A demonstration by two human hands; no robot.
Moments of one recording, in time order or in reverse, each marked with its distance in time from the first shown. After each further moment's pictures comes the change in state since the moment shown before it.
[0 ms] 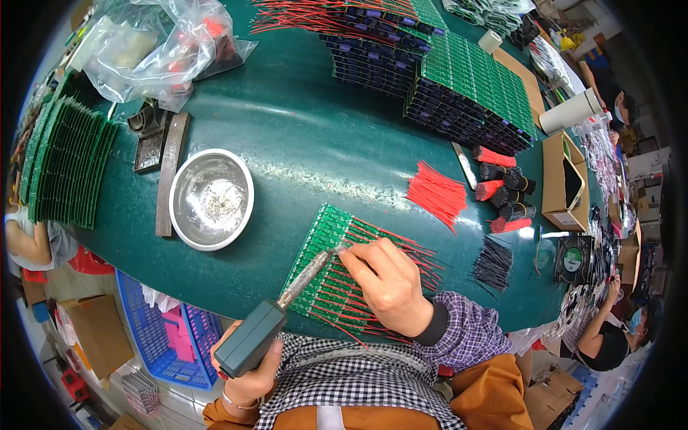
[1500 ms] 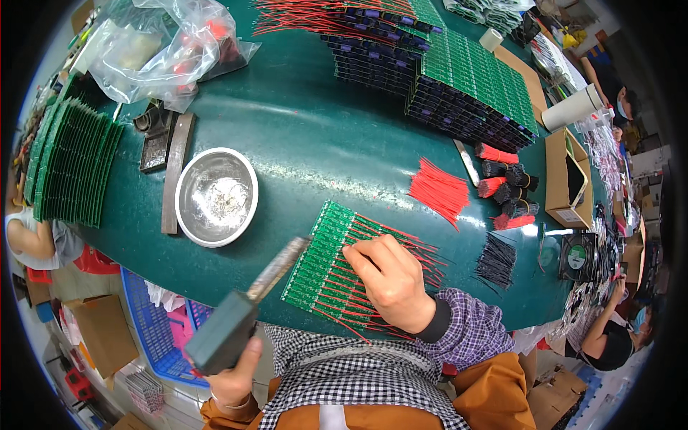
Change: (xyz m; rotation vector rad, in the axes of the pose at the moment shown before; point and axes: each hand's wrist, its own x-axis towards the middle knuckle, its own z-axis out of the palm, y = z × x) left_hand -0.007 0.005 -0.017 -0.160 0.237 -0.027; right_hand -0.001 0.001 0.002 0.005 0.038 -0.008
